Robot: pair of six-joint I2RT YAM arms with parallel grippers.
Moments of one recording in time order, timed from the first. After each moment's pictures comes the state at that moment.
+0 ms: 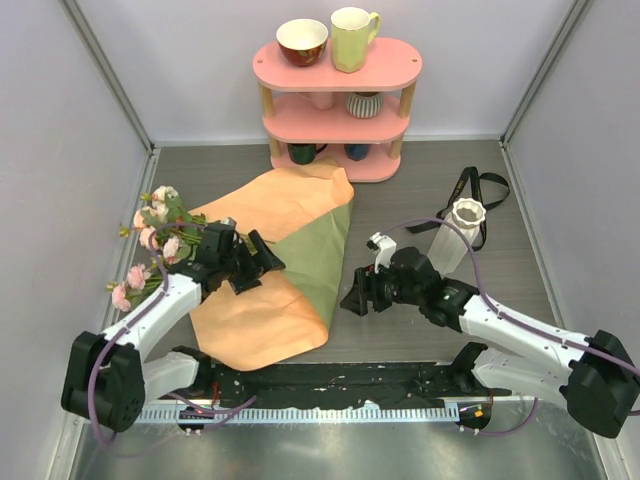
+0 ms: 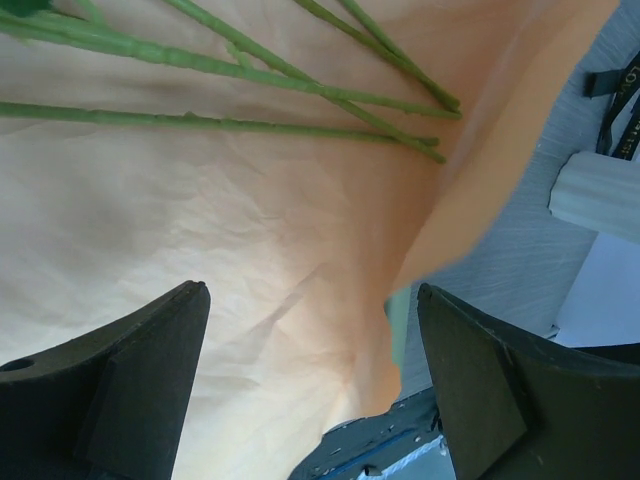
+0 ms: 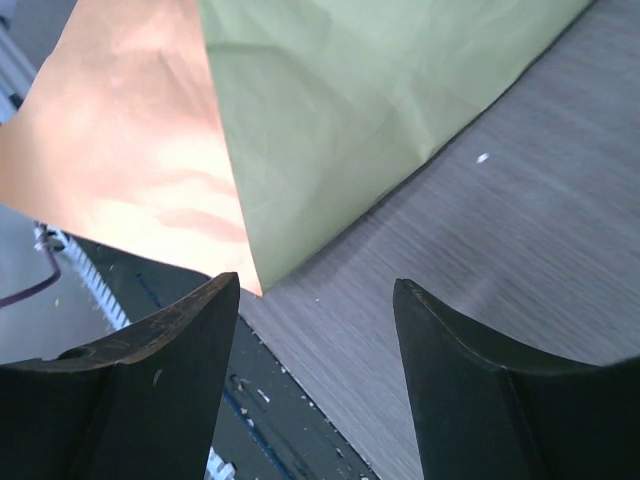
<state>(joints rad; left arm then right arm) -0.32 1.10 0.62 -0.36 0.24 -0.87 0.80 0.99 0.52 -0.11 -0.27 0.50</state>
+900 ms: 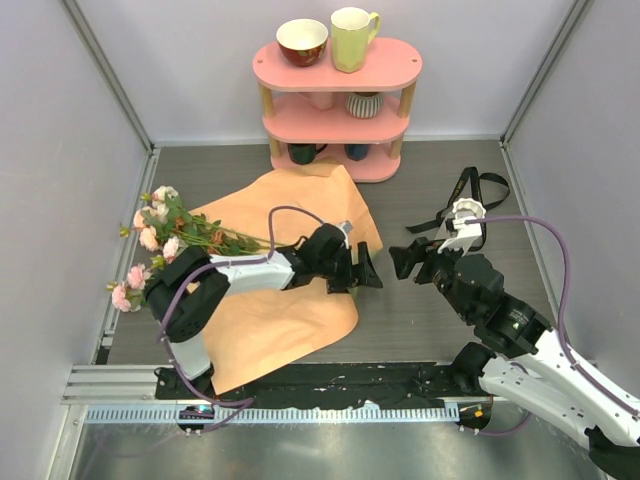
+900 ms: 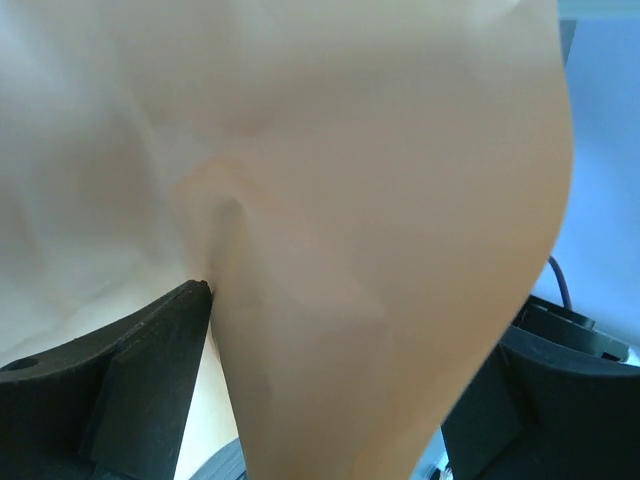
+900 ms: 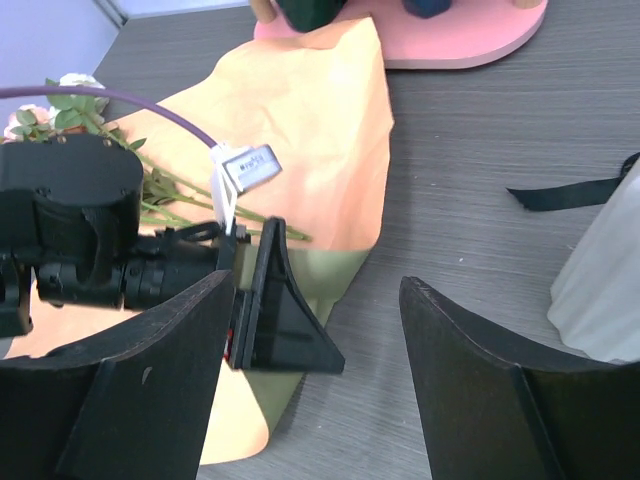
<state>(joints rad) -0.87 1.75 0.98 0.06 0.28 -0.99 0.80 0.57 0.68 -0.34 0.40 0.42</state>
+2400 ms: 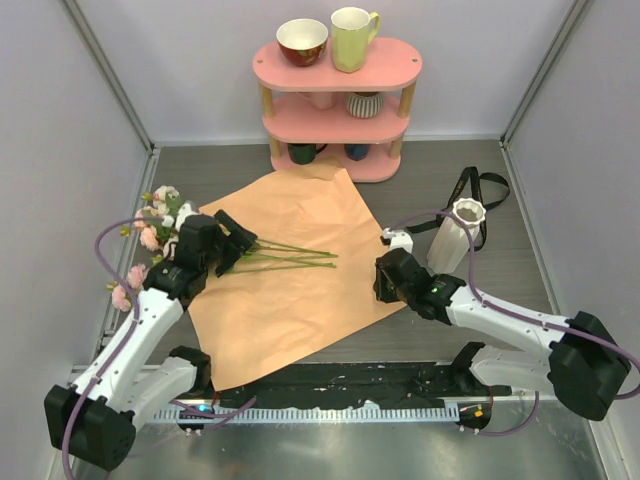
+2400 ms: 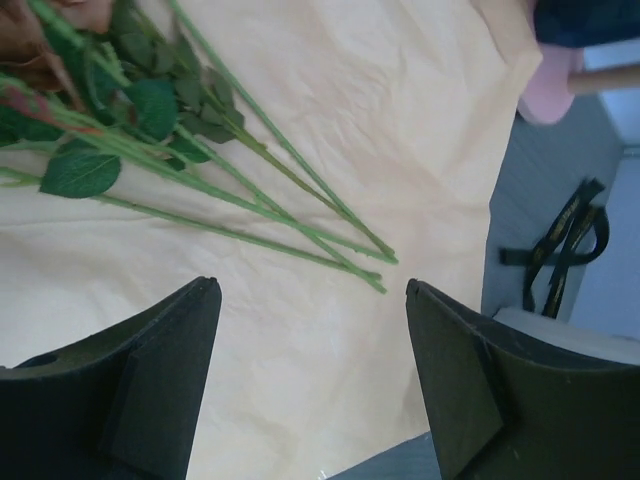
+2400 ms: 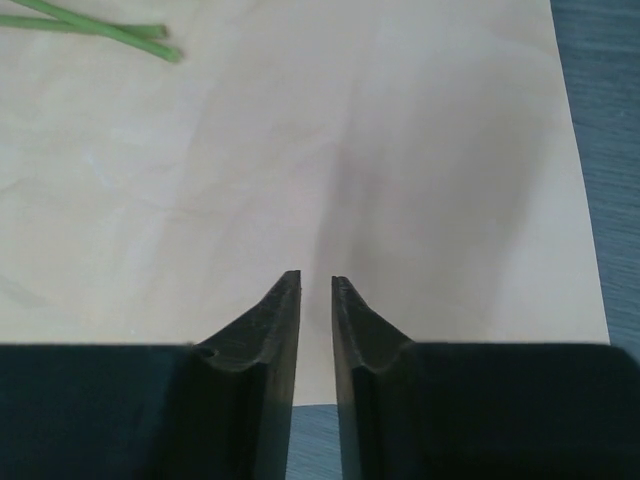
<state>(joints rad) -0.36 0.95 0.79 -0.49 -0.11 -0.93 0.79 1.09 0.57 -0.26 0.26 0.53</state>
